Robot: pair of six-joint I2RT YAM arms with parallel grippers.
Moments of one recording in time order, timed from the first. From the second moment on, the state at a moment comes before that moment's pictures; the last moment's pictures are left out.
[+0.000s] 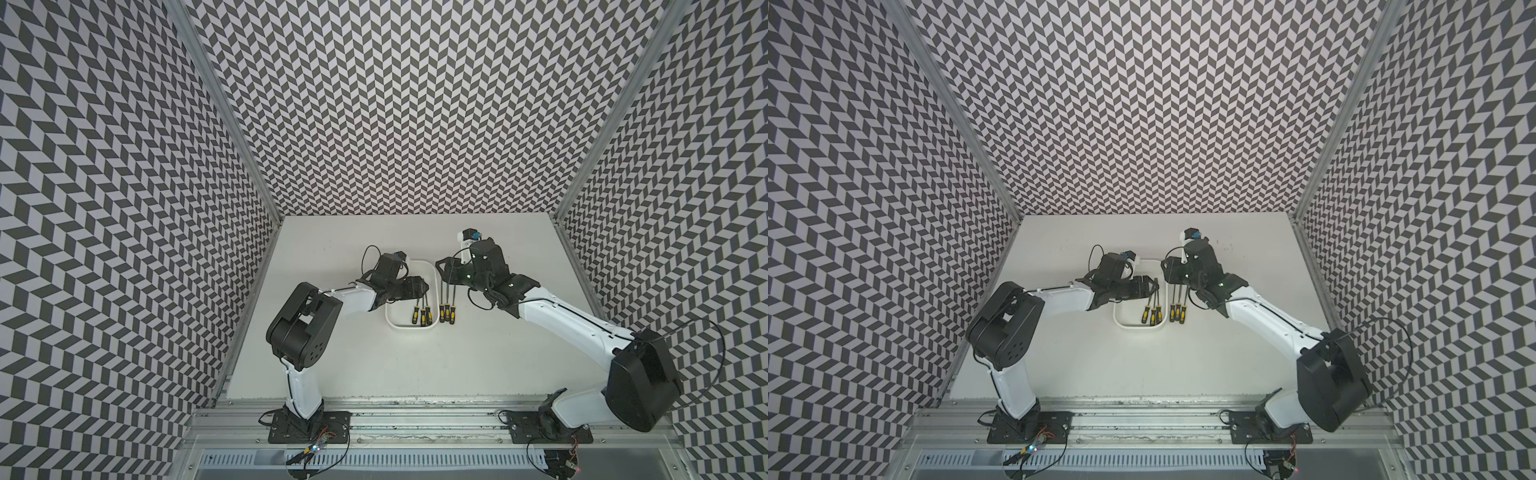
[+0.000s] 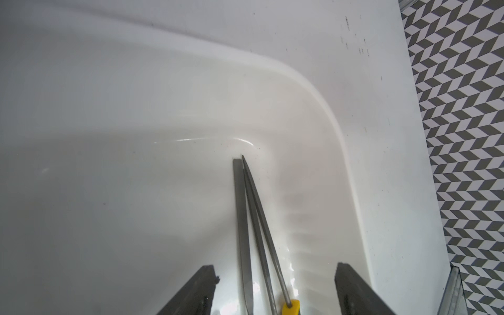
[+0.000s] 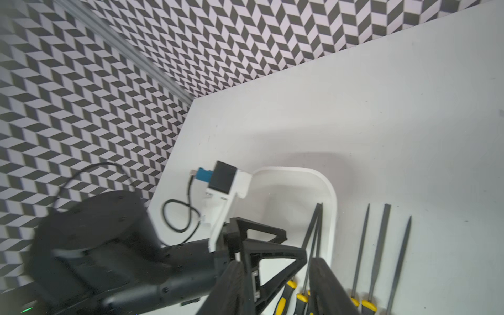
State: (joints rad) left arm -0.55 1.83 1.04 0.06 0.32 -0.57; right arm 0.58 1.45 1.04 -0.15 -0.02 0.59
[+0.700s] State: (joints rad) left arm -0.48 1.69 1.16 0.05 0.18 -0.46; right arm 0.56 1.66 0.90 -0.17 0.05 0.61
